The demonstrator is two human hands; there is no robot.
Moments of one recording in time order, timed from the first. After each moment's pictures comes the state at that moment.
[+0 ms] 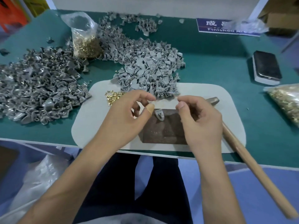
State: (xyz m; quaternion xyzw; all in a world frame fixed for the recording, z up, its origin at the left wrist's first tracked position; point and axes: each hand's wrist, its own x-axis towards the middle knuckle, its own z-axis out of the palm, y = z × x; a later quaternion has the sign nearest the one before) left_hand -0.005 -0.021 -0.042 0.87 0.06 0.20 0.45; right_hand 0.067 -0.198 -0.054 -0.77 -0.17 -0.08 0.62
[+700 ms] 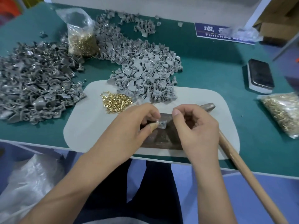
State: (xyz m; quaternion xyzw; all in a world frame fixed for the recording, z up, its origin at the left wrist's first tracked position) left_hand -0.016 -0.040 -0.027 0.91 0.04 0.11 0.39; right_hand 0.061 -0.203 -0.049 -0.77 -0.17 -0.05 0.61
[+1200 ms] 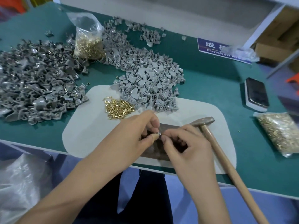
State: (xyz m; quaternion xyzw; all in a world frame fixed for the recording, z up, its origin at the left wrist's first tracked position) left_hand -0.016 -0.033 -0.032 0.90 0.05 0.10 0.42; right_hand 0.043 -0.204 -0.041 -0.84 -0.29 -0.03 0.46
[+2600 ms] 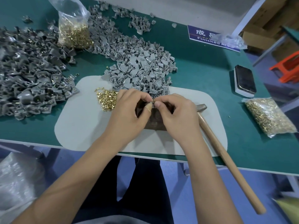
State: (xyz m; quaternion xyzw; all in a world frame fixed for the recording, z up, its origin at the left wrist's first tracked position) left_hand 0.026 -0.027 -0.075 0.87 0.07 0.28 0.40; right_hand 0.093 -0.170 -0.036 -0.87 -0.29 -0.05 0.39
